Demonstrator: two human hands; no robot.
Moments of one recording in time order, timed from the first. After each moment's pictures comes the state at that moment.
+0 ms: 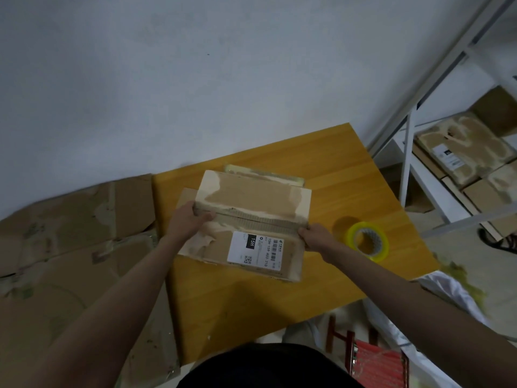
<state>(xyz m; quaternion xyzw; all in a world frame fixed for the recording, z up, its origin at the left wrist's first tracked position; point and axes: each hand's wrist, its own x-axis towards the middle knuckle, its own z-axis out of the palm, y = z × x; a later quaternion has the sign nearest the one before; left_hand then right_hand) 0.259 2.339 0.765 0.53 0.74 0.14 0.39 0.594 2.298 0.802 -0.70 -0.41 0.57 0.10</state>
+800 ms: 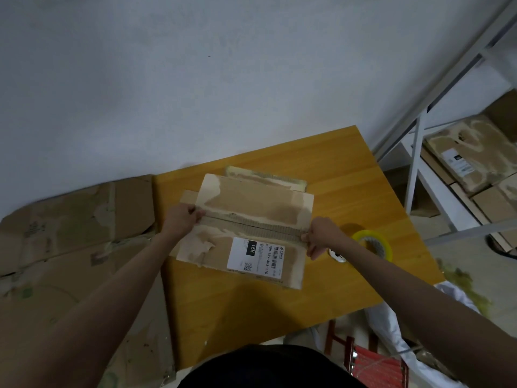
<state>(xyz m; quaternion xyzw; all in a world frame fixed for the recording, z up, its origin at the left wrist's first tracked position) 0.256 2.358 0.777 0.56 0.75 0.07 0.35 0.617 2.343 0.808 -0.66 -0.55 0.49 -0.10</state>
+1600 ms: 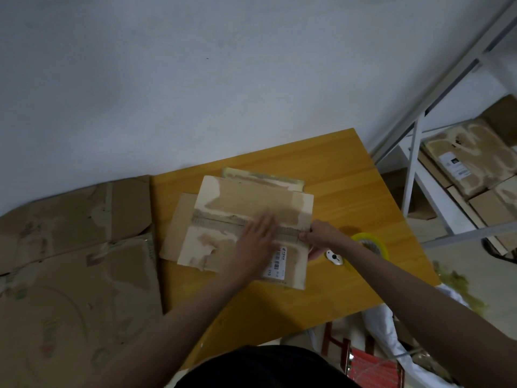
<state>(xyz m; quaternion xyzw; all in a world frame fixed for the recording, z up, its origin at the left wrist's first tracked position) 0.421 2.292 0.774 0.83 0.53 -0.05 0.16 0.622 2.349 0.808 -0.66 -0.50 0.55 -0.09</state>
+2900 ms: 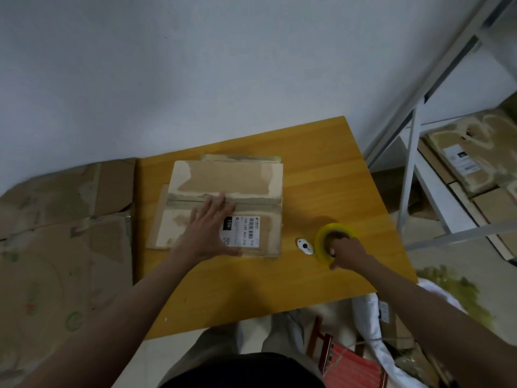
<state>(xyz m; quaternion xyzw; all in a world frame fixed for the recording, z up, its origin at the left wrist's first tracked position) 0.426 2.282 0.780 0.74 0.63 -0.07 0.22 0.800 2.311 0.704 -0.54 -0.72 0.27 -0.34</state>
